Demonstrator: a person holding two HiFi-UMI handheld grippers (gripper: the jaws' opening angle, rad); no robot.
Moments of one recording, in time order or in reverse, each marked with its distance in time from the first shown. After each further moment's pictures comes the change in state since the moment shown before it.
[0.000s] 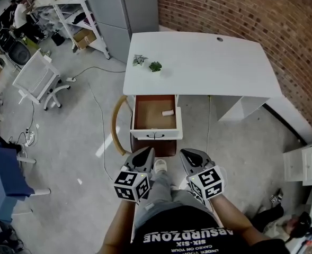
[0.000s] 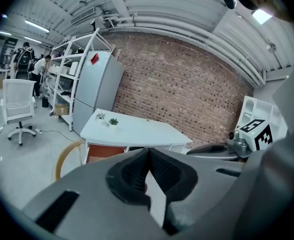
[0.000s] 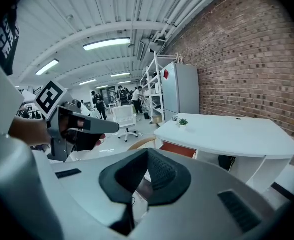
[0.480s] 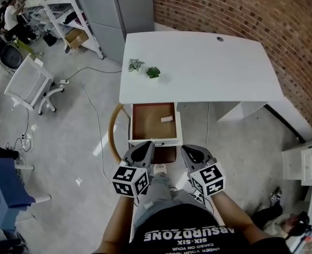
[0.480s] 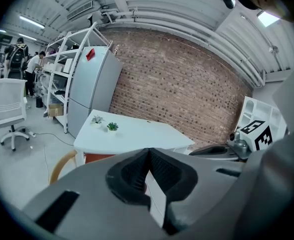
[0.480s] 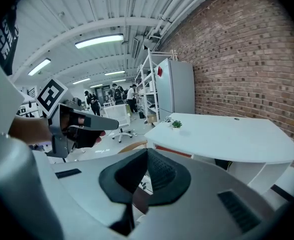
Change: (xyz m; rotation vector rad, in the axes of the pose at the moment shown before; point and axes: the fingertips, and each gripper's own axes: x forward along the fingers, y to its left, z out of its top) left arm 0.073 0.049 0.051 0.013 0.019 -0.041; right arm 0.064 -0.057 0.035 0.024 0.021 -0.046
